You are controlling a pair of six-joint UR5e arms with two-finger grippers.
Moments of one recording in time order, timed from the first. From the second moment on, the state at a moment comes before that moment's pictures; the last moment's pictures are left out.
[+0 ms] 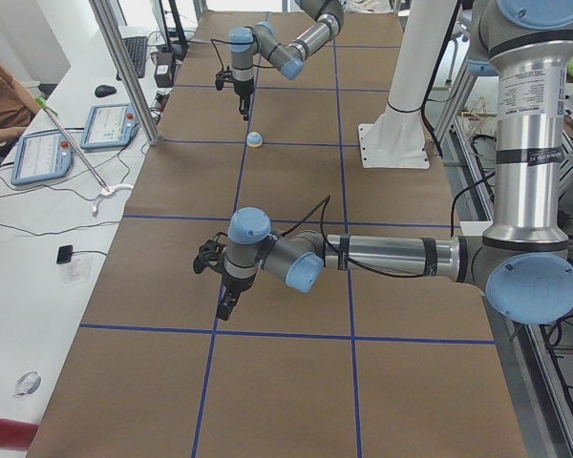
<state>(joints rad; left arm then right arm) -1.36 -1.50 -1.62 -2.04 -2.16 -0.14 0.73 -0.59 1.33 -1.62 2.02 1.08</state>
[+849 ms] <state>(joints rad) -1.41 -1.46 -1.59 -2.01 -2.22 -0.10 1.15 -1.27 1.81 -1.73 2.21 0.30</state>
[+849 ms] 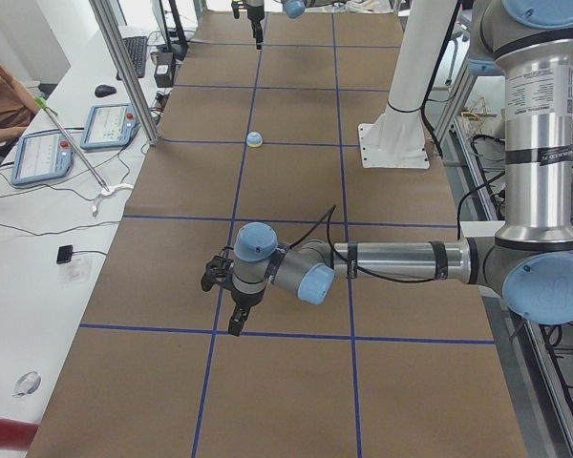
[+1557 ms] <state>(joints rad) -1.59 -1.42 -1.63 -1.84 -2.31 0.07 1.45 -1.59 1.76 -1.72 2.31 -0.07</state>
